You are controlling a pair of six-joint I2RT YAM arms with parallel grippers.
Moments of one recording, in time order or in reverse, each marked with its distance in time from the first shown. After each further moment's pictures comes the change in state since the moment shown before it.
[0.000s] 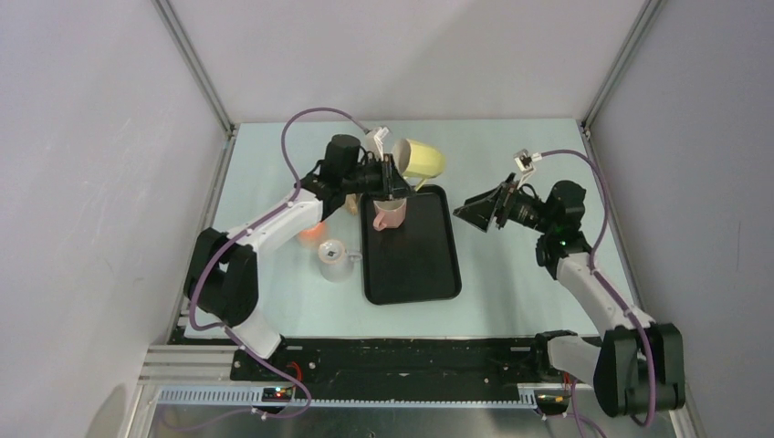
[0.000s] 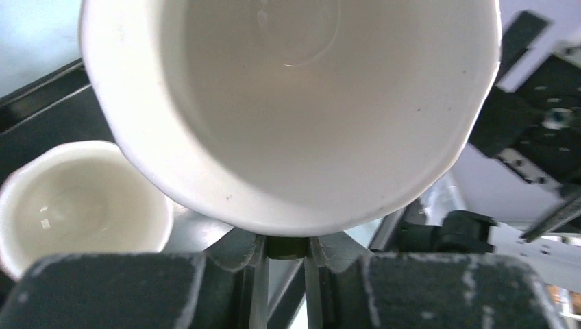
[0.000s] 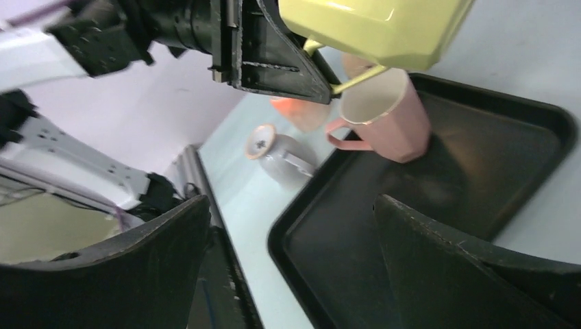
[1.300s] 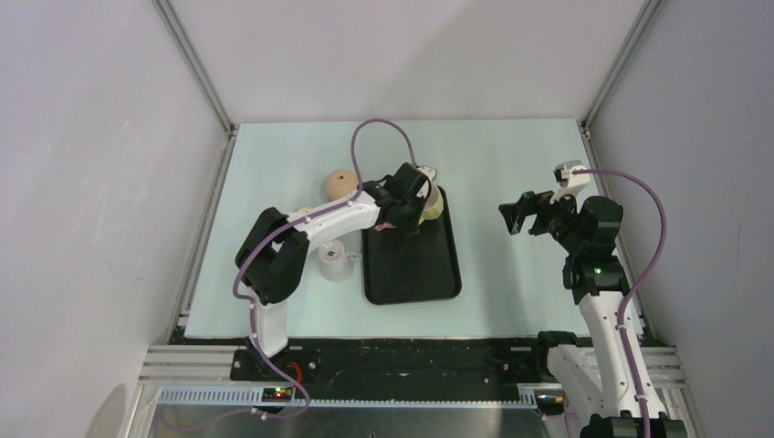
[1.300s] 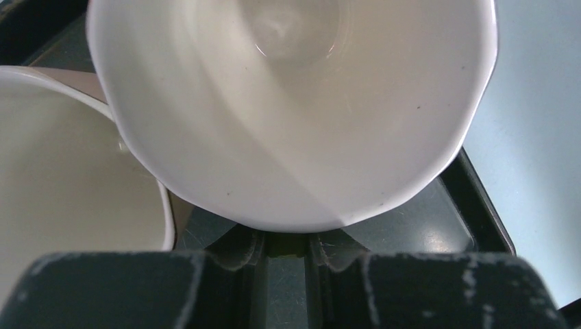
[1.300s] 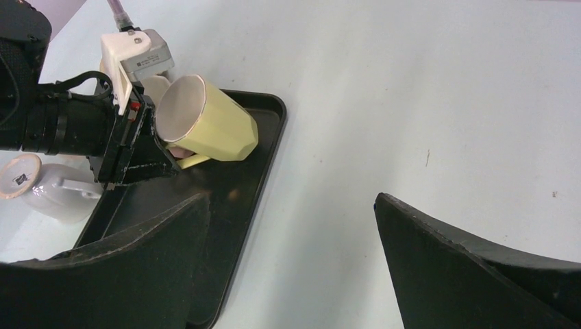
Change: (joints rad) left arm -0.267 0.283 0.230 -0.439 -0.616 0.258; right arm -0.150 -0.356 0.073 -0.642 0.516 -0.540
